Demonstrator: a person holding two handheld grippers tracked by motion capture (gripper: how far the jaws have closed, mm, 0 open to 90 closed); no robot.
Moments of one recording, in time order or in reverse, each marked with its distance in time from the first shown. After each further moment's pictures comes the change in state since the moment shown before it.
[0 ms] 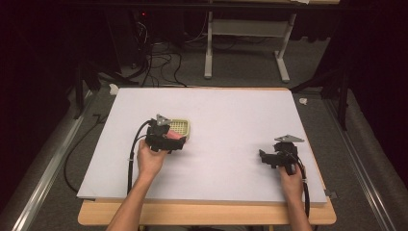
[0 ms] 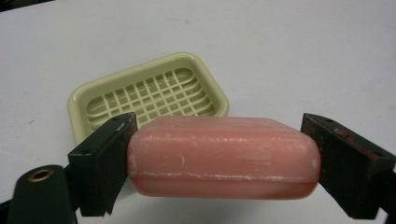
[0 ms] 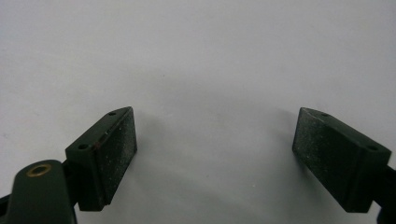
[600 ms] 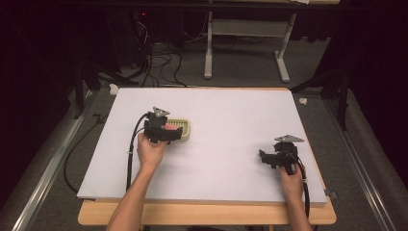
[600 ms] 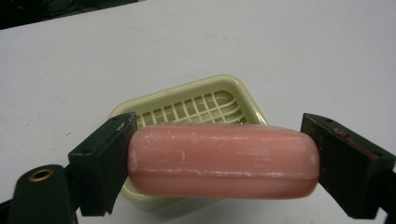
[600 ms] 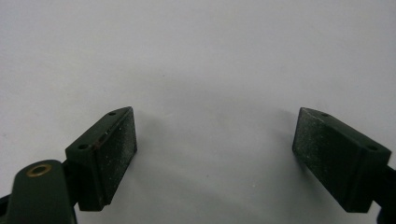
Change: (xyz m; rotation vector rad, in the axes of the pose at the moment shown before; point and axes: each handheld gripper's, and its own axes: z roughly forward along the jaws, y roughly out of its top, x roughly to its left) left arm 0.016 0.014 0.016 -0.019 0.091 -0.044; right arm 0.000 0.000 0.000 0.000 0.000 0.000
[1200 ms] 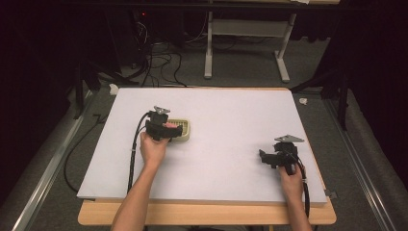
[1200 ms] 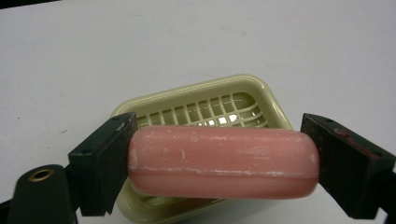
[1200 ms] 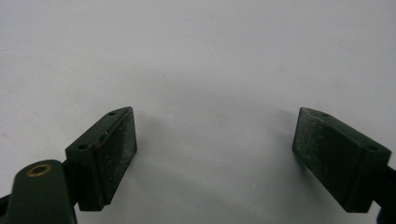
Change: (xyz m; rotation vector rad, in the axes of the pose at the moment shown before) left arm 0.007 -0.002 0.024 0.025 0.019 -0.058; right arm 0.000 0.000 0.000 0.000 0.000 0.000
